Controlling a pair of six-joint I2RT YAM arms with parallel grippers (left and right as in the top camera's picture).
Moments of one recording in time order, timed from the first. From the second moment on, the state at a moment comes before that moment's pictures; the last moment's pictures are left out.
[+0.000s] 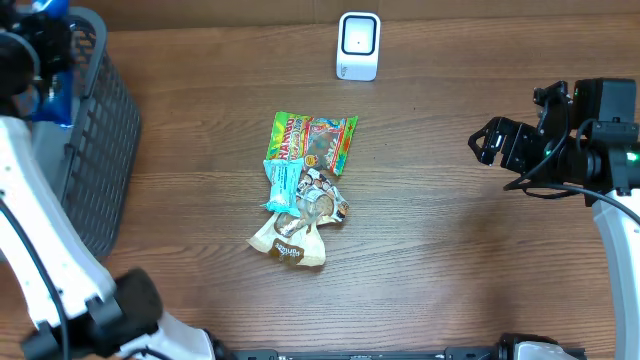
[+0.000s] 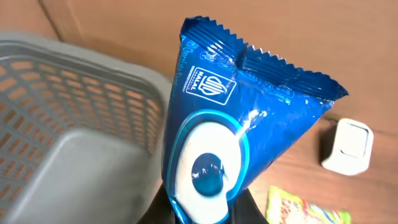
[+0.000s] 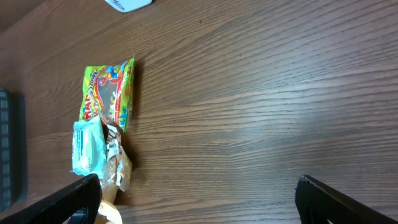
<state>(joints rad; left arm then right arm) 0.41 1.77 2.31 -1.19 0.27 0.01 -0.08 1.34 1.32 -1.05 -0.38 0.25</state>
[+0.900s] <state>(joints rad) -0.04 1.75 2.02 -1.42 0.18 -0.15 -0.08 1.34 1.32 -1.04 -0.38 0.25</state>
